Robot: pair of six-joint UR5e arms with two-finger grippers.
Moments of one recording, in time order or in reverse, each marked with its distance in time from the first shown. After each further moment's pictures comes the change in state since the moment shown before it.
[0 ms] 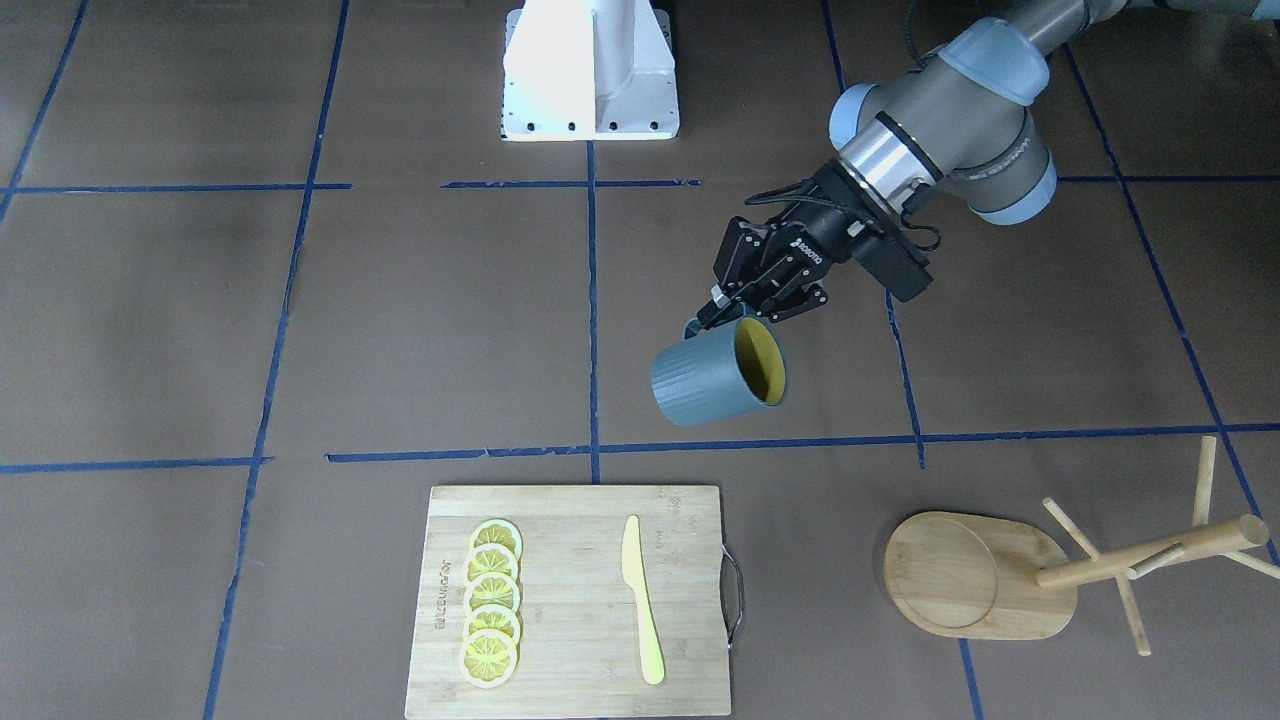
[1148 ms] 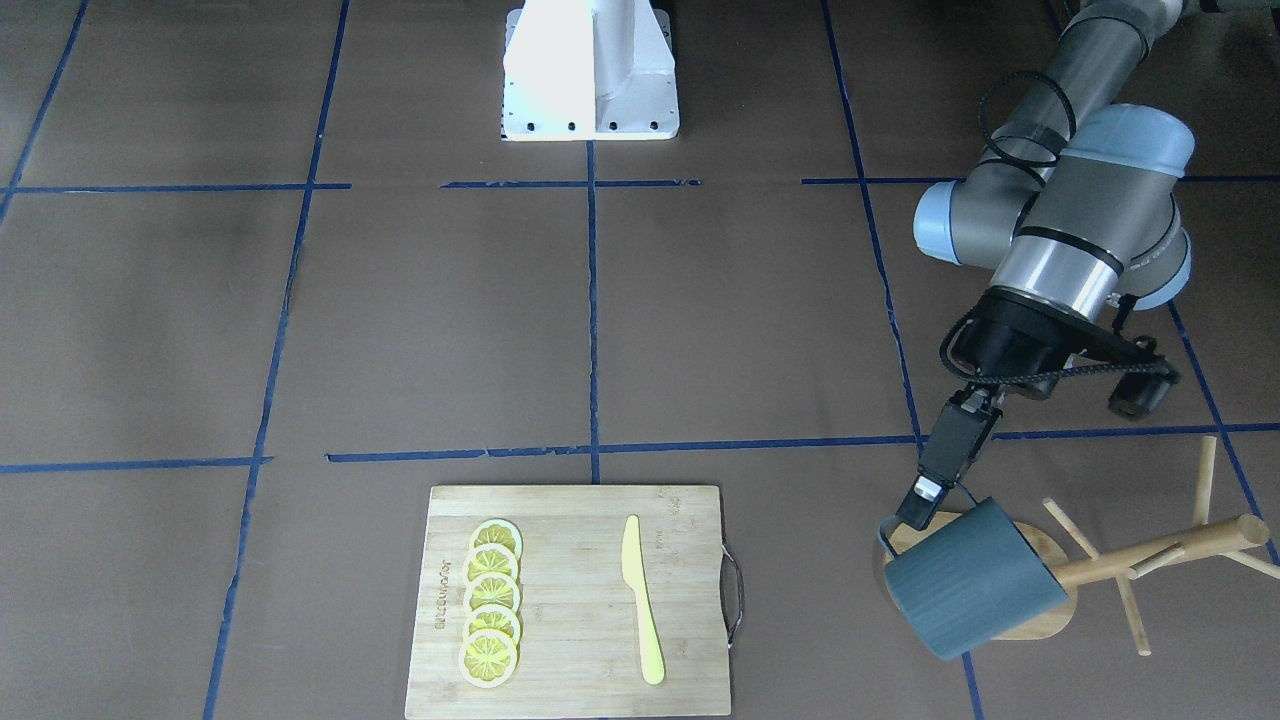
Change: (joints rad) left arm -0.169 -0.113 0.331 -0.161 0.229 -0.376; right arm 0.011 0.006 0.009 0.002 0.000 -0.001
